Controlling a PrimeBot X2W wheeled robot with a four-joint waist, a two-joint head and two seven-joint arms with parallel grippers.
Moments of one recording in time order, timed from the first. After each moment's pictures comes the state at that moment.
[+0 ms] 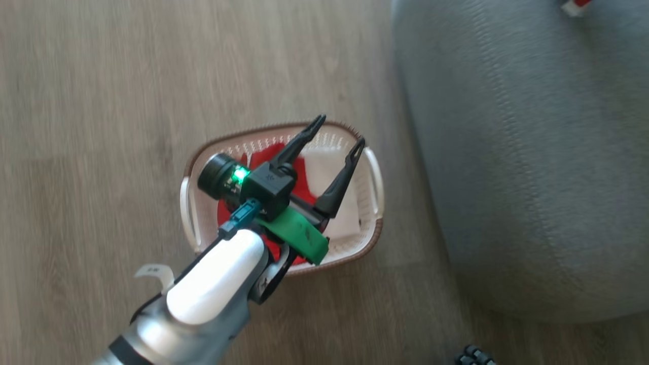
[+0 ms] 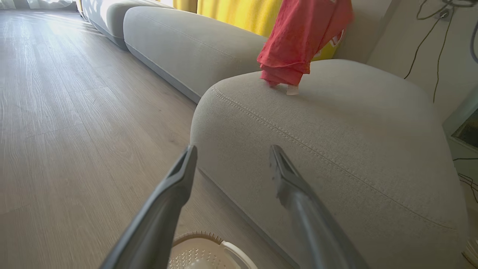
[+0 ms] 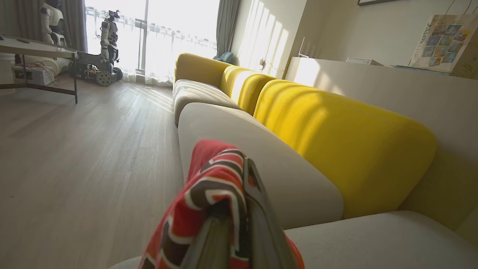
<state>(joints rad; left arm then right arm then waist) -0.71 0.16 -0.86 0.34 -0.44 0.08 -0.19 -1.29 -0.33 -0.30 0.93 -0.17 0.13 -0.24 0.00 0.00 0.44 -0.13</state>
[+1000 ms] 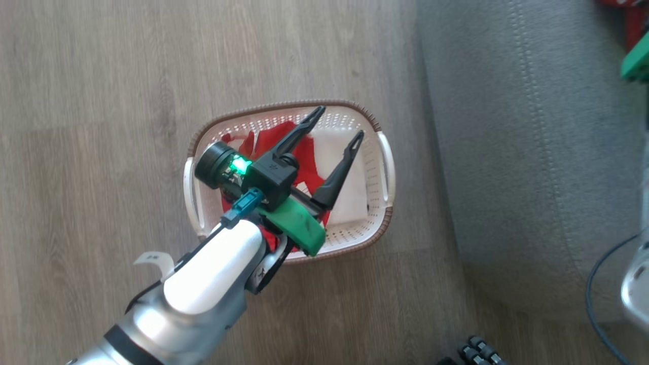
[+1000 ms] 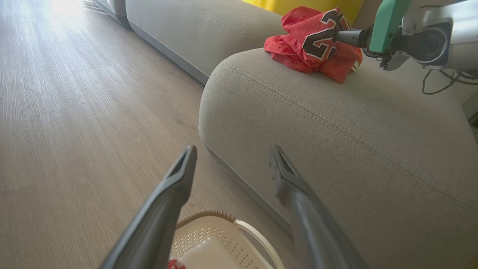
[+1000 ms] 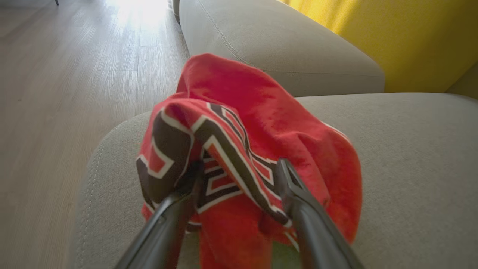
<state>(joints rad) -0.76 0.17 -0.88 0.36 -0.43 0.08 -0.17 -1.09 -0.20 -0.61 1.04 -0.39 0.13 -0.25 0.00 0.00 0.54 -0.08</state>
